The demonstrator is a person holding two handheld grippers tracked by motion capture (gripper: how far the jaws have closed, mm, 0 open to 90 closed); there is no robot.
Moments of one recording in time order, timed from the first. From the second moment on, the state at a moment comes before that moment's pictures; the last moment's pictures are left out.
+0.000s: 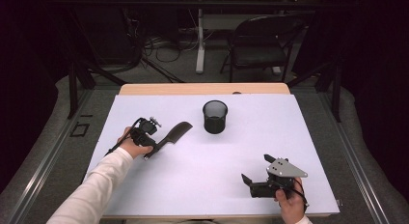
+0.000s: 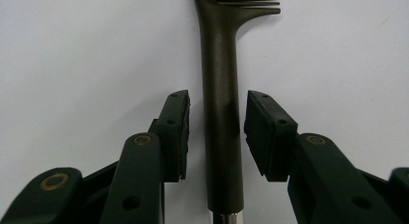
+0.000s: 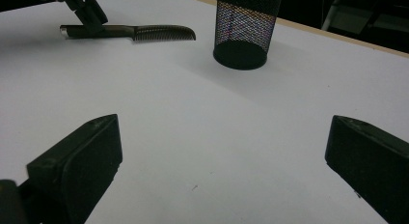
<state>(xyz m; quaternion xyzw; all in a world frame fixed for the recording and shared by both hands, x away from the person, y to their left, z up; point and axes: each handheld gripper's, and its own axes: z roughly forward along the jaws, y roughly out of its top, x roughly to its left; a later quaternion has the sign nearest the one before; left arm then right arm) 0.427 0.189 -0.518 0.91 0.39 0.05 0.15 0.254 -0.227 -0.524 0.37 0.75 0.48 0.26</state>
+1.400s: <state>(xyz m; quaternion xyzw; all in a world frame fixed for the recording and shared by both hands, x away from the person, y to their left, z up) 0.427 0.180 -0.527 0.91 0.38 0.06 0.12 0.254 -0.228 -0.524 0.36 0.76 0.48 0.26</state>
